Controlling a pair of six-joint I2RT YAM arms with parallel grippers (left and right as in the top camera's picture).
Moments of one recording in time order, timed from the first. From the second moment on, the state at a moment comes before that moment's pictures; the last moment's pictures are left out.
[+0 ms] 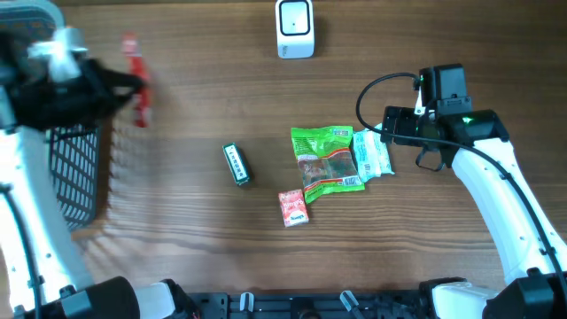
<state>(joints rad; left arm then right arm) 0.34 1.52 1.71 -1.31 0.84 -0.19 0.13 1.44 1.12 -0.80 0.10 0.22</state>
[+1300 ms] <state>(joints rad) -0.09 1.65 1.69 -1.19 1.11 -0.35 0.58 1.44 1.12 0.02 -0.86 0.54</state>
